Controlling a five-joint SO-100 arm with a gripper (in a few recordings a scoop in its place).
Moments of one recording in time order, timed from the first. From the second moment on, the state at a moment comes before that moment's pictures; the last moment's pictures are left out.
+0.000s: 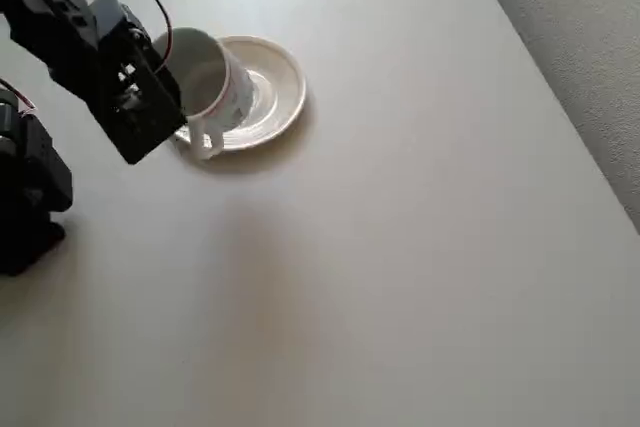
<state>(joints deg) -3.2 137.6 118.9 83.8 -15.1</state>
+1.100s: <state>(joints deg) -13.4 126.6 128.1 65.5 -13.8</state>
